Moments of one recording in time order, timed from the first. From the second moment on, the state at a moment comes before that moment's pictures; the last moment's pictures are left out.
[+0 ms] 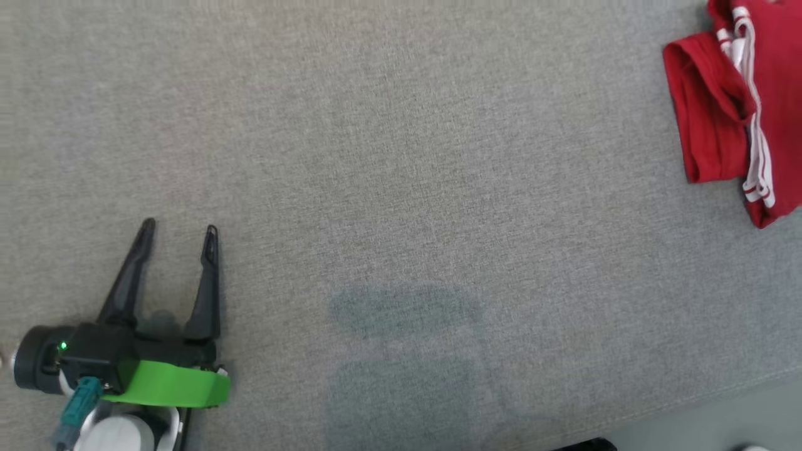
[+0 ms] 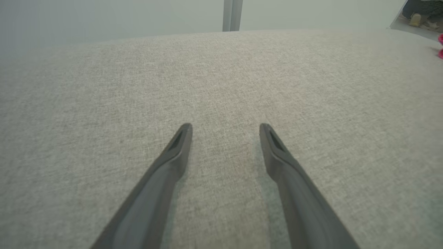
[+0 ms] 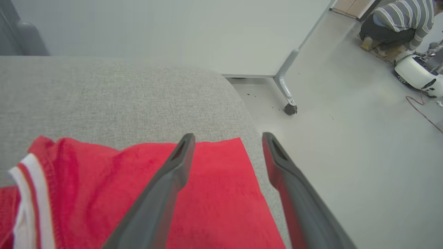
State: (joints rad) left arm -0.08 0.32 -0.19 -0.10 -0.27 0.03 -0.21; right arm -0.82 -0.53 -0.15 0.64 0.22 0.13 0.06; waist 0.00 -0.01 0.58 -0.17
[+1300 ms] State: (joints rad) left arm 0.10 0.22 -0.08 0.25 -0.30 -0.05 -0.26; right arm 0.14 -0.06 -0.13 0.08 0.02 0.13 -0.26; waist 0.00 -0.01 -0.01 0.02
